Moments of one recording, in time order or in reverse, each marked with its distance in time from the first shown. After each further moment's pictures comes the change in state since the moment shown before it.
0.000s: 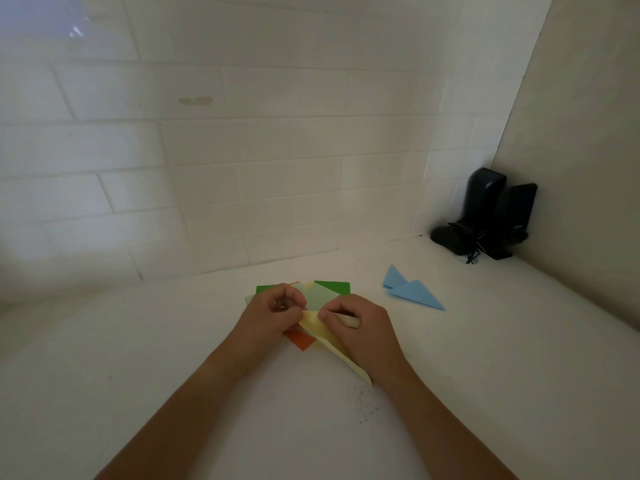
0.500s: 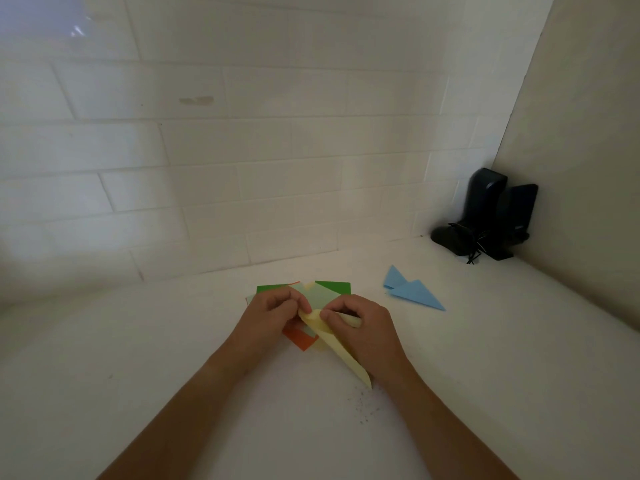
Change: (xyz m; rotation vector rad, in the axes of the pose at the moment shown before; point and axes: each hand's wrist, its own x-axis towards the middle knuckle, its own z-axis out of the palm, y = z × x) left_hand -0.004 0.005 0.001 0.033 -0.023 0.016; right_hand 0.001 0.002 -0.001 0.052 -0.015 0.046
